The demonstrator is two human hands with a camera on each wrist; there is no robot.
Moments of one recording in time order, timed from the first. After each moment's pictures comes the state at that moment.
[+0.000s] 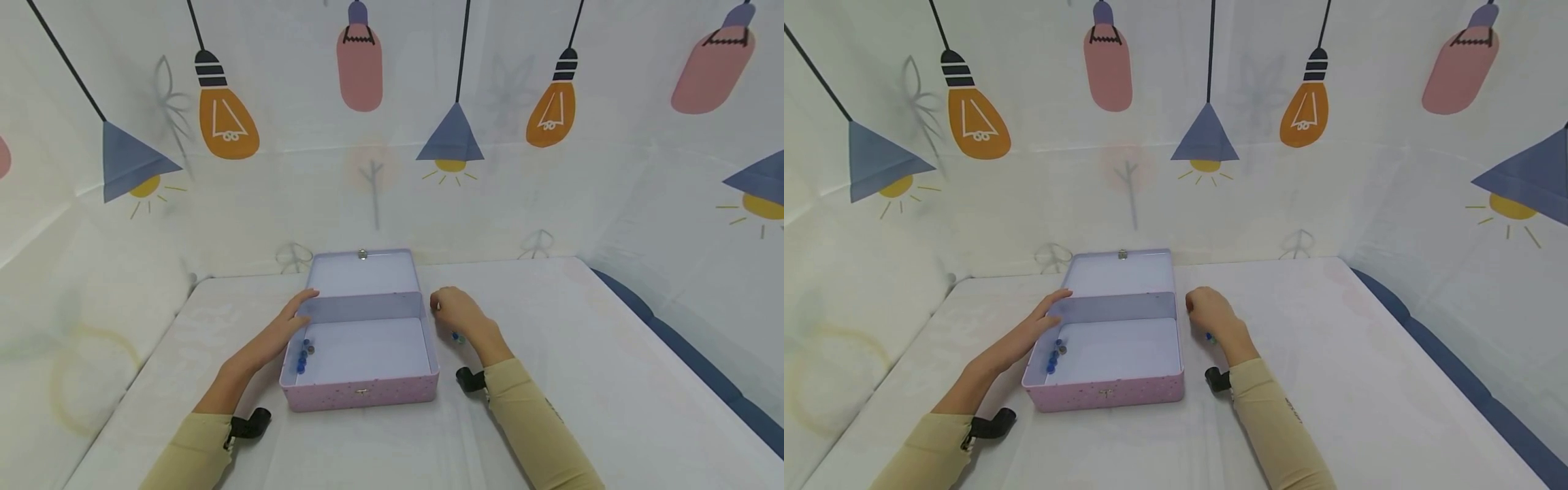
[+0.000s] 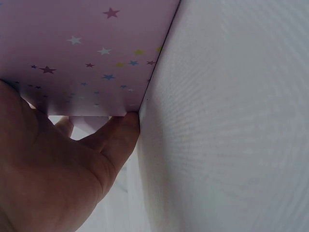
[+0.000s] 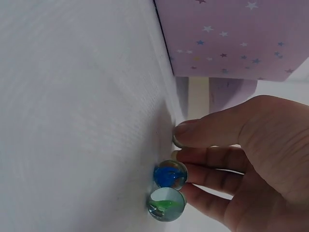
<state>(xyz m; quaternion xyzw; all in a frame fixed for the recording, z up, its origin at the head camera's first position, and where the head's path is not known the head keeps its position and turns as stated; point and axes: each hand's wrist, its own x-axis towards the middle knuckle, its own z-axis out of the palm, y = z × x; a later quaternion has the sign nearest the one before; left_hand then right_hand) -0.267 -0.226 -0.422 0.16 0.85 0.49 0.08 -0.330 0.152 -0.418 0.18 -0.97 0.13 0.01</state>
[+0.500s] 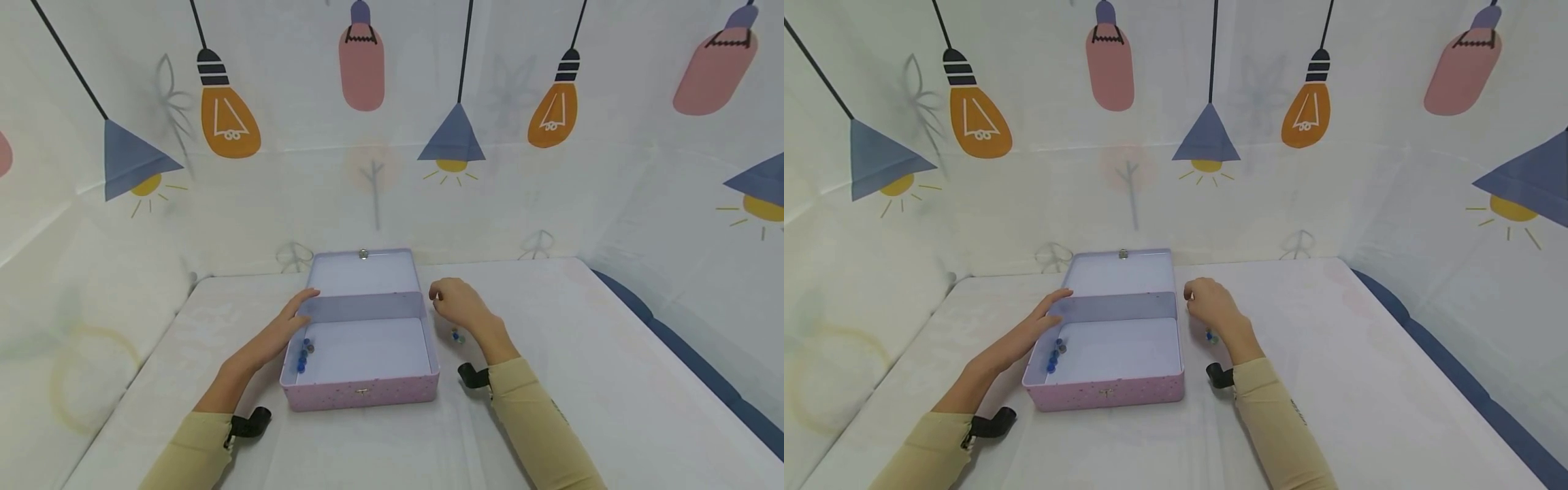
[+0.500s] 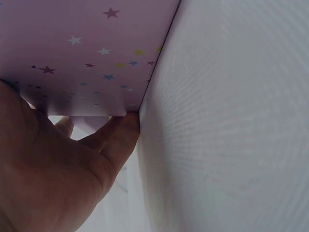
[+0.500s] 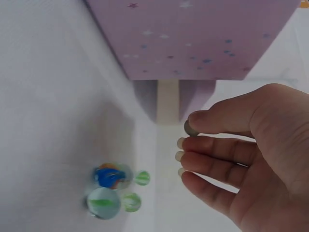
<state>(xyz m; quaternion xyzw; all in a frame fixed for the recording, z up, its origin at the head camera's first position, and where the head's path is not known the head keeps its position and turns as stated) -0.267 -0.226 -0.422 0.16 0.85 0.50 0.08 -0.325 0.152 -0.397 0.21 -0.96 0.18 0.05</state>
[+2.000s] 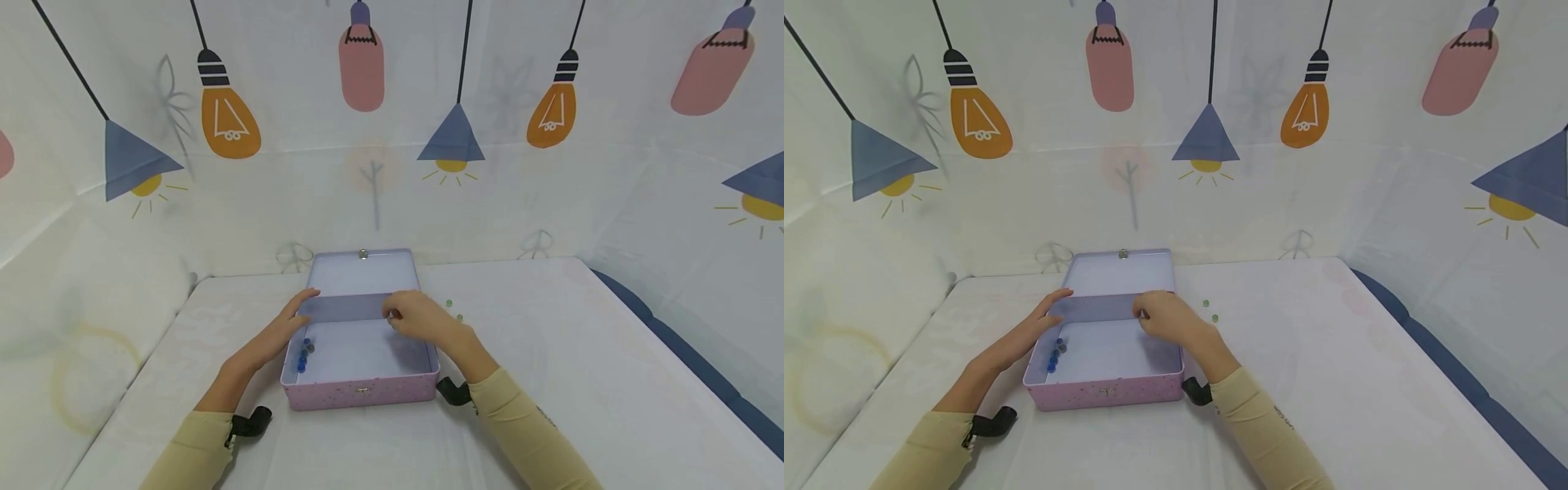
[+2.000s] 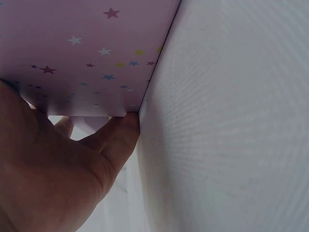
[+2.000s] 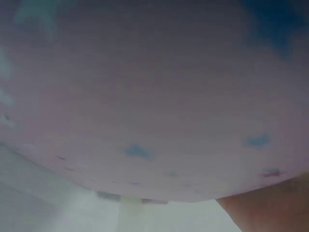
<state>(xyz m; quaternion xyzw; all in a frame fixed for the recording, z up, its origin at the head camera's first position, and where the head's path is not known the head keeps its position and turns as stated) -0.269 -0.226 -0.424 0.16 0.85 0.49 0.07 -0.282 0.083 -0.376 0.35 -0.92 0.20 0.01</state>
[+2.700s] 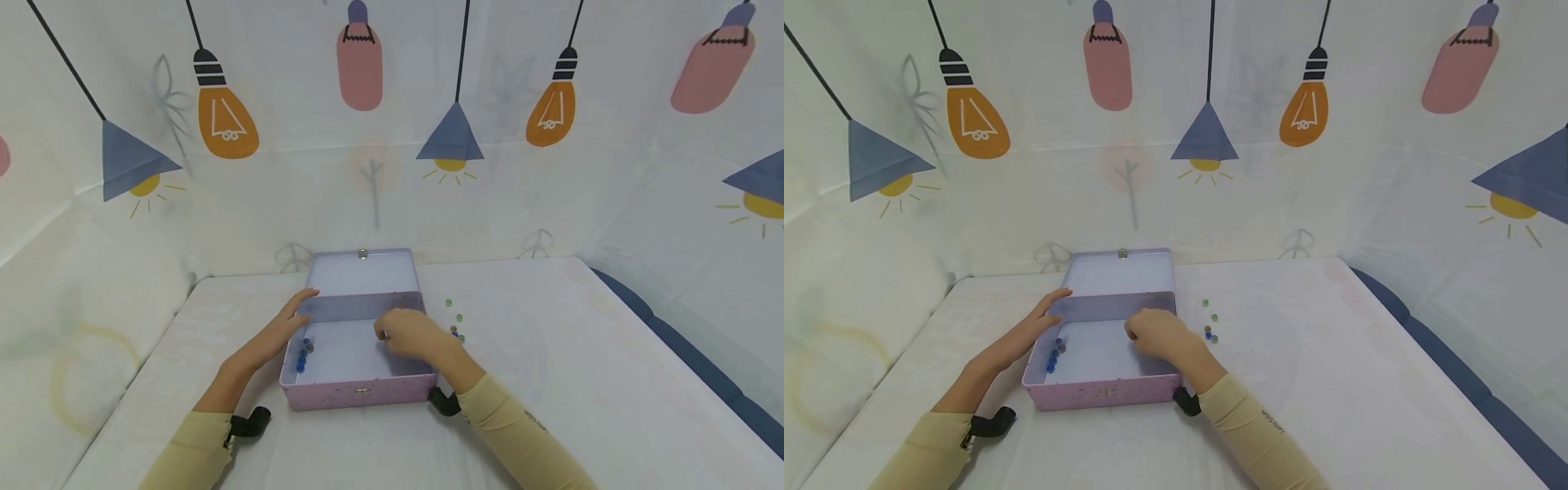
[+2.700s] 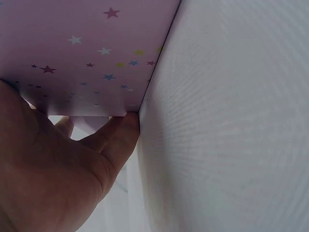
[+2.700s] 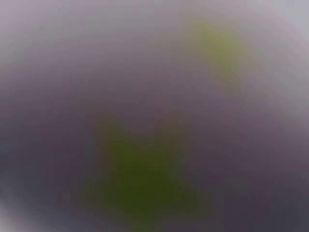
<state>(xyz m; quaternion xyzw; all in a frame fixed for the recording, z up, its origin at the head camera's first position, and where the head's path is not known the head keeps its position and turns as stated) -0.270 -0.225 -0.423 0.16 0.85 0.49 0.08 -0.264 0.065 -0.389 0.35 -0.93 0.06 -0.02</state>
